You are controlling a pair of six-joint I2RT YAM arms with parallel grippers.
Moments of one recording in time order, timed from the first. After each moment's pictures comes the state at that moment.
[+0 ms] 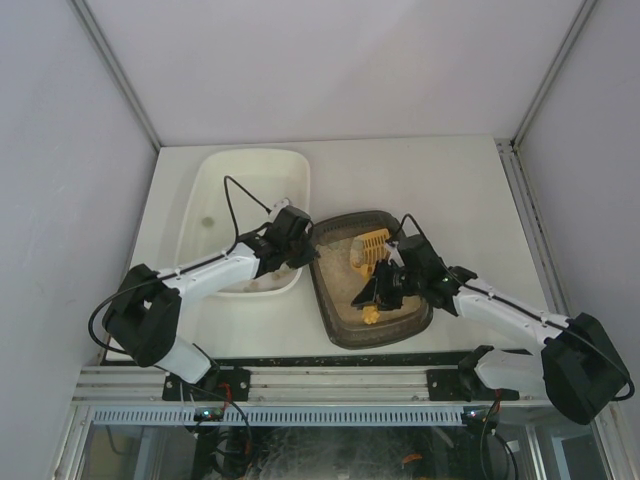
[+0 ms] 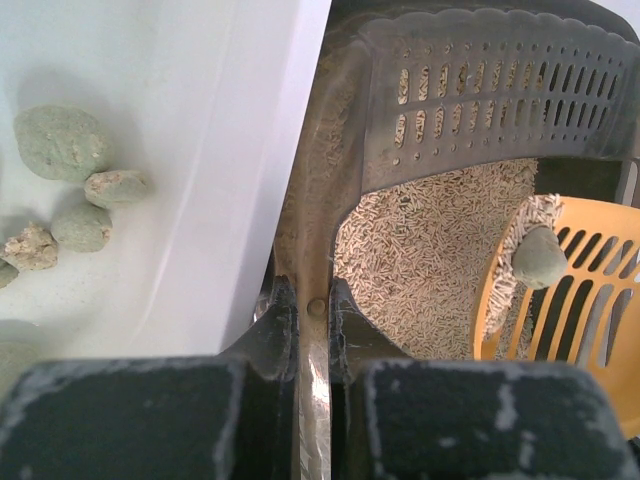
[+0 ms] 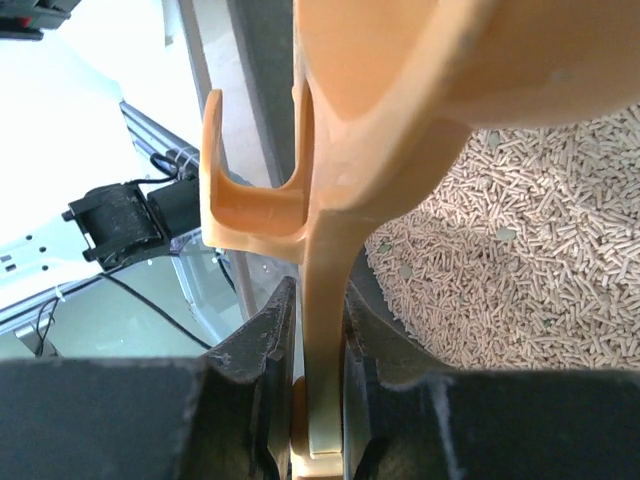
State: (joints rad) left arm -0.69 1.52 0.96 -0.29 -0.15 -1.02; right arm 0.64 1.18 0.60 -0.26 -0.50 0.96
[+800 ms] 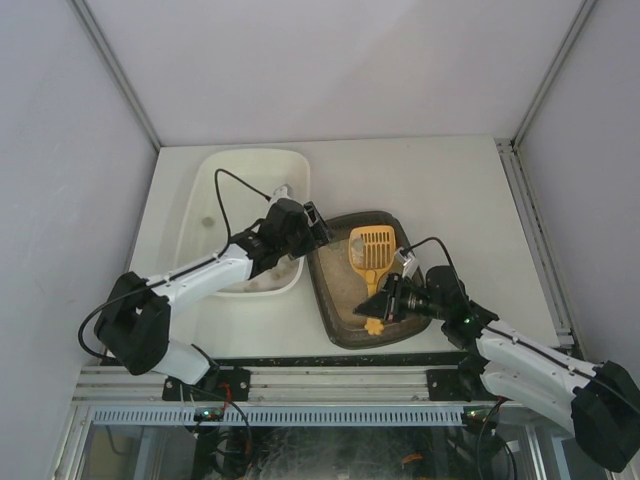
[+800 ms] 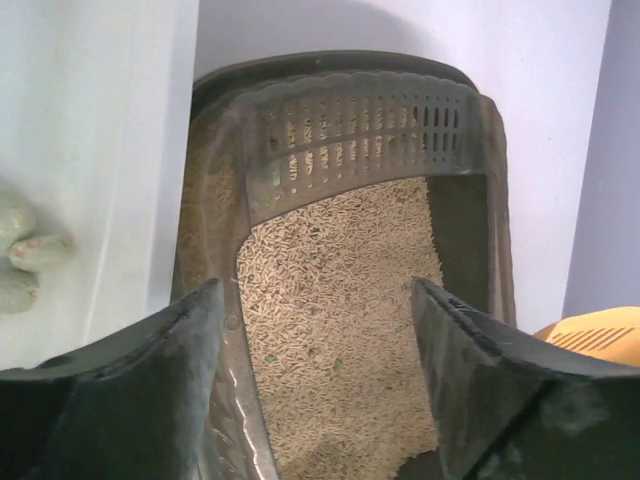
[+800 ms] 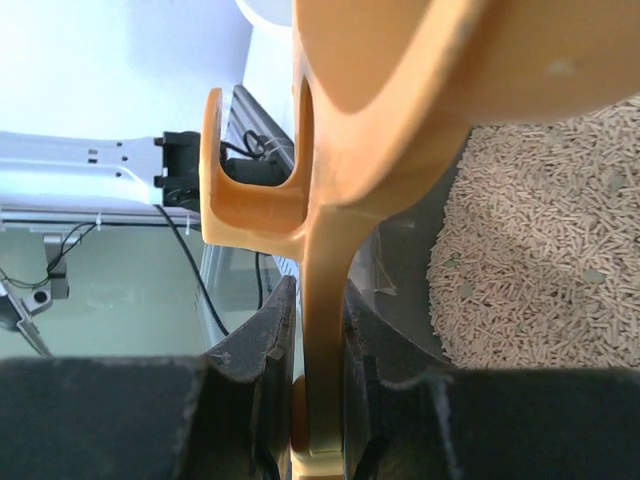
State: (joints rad) left arm -0.68 1.47 0.96 -0.16 -0.12 -0.98; right arm 0.67 0.85 0.26 0.22 -0.54 0.99
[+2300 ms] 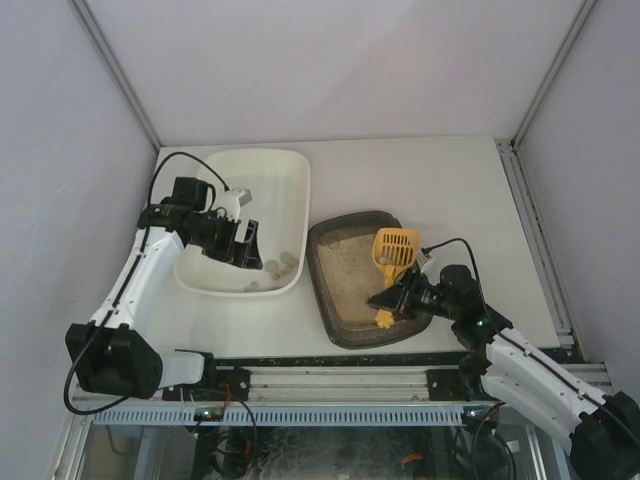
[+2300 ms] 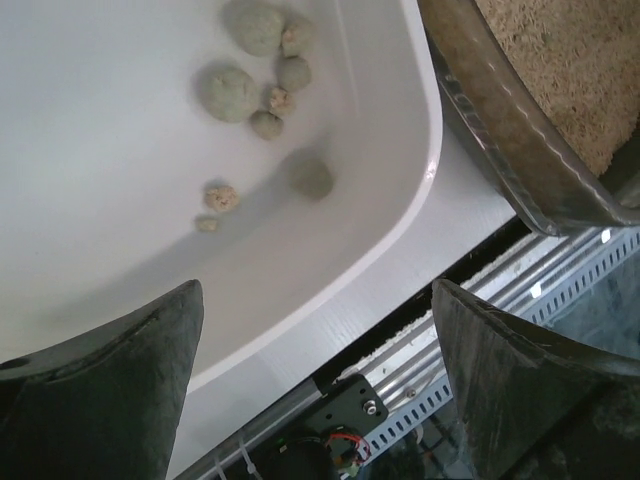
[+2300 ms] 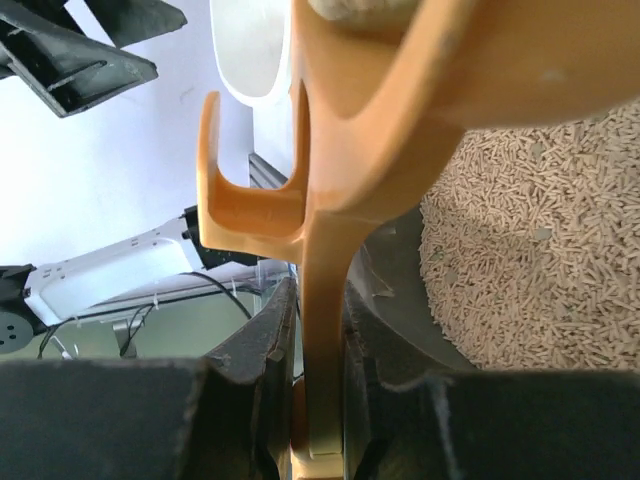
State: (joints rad) left arm -0.11 1.28 1.17 -1.03 0.47 0.17; right arm 0.57 0.70 0.24 0.05 -0.54 1.16
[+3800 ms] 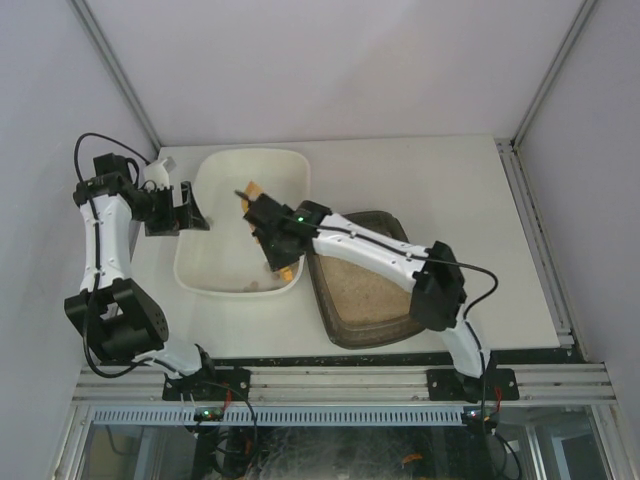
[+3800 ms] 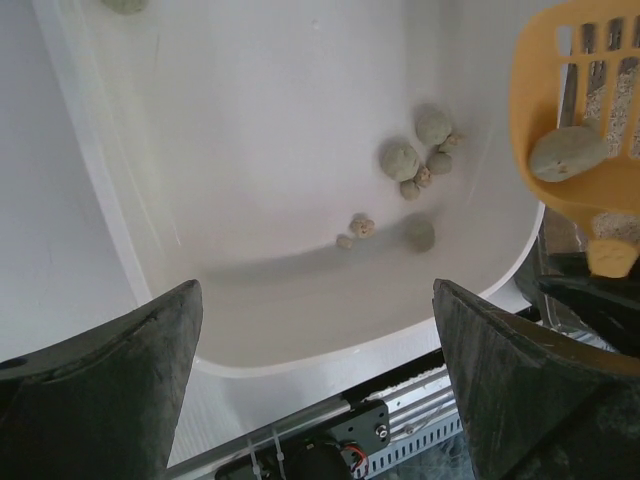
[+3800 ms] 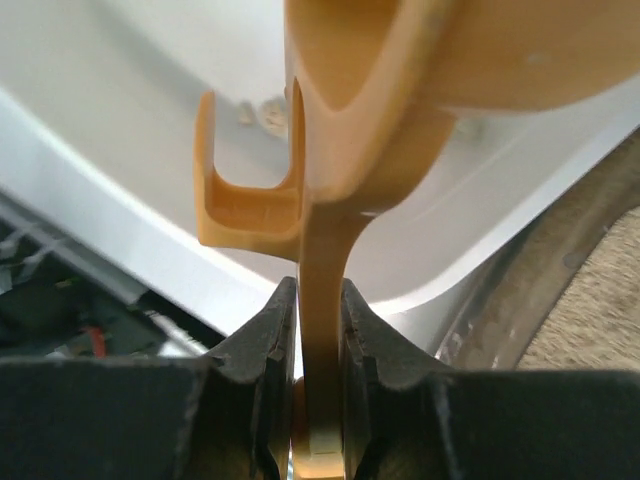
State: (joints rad) left arm 0.34 1.52 1.49 -1.16 0.55 0.24; right arm 1.02 2.04 1.94 -0.88 -0.01 0.53
